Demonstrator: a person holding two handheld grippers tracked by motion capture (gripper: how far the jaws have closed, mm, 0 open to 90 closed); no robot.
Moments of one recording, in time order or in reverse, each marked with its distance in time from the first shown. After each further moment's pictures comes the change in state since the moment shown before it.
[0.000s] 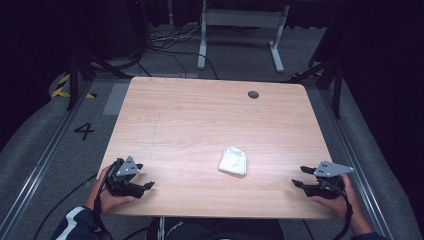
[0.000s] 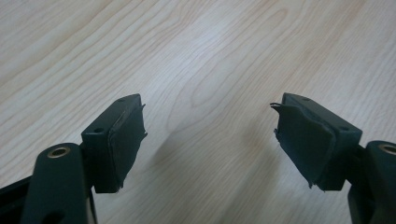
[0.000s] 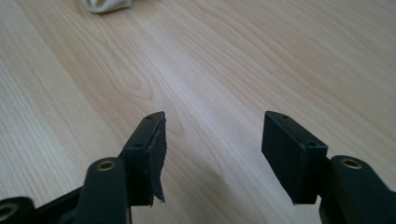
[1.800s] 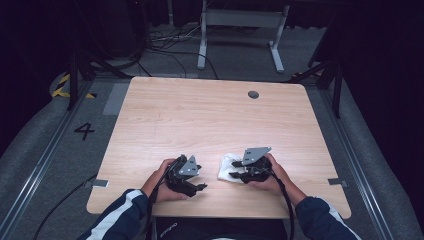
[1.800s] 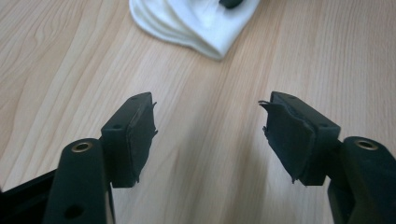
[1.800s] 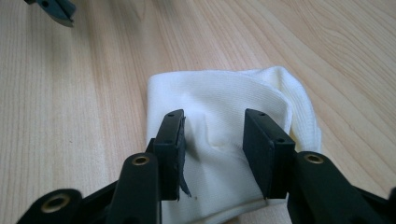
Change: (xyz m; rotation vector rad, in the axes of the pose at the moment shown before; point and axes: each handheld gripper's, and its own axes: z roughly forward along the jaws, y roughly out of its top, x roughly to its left) left arm -0.081 0.105 0.078 -0.023 -0.219 0.292; right arm 0.081 0.118 0.137 0.006 0.341 -0.237
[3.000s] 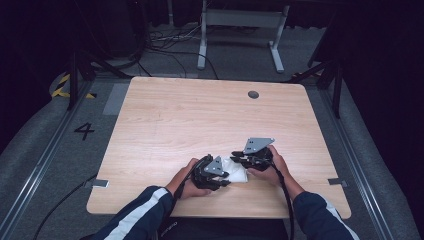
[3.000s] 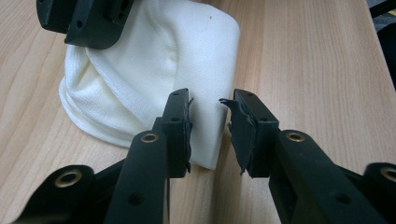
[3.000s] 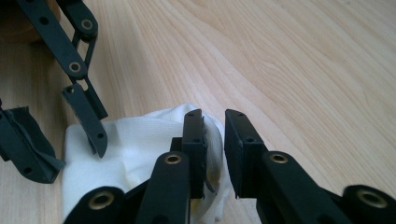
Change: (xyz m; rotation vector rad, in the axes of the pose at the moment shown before) left arm -0.004 0.044 0.063 -0.064 -0.135 0.058; right arm -0.022 0.014 -0.003 -0.062 -0.108 -0.014
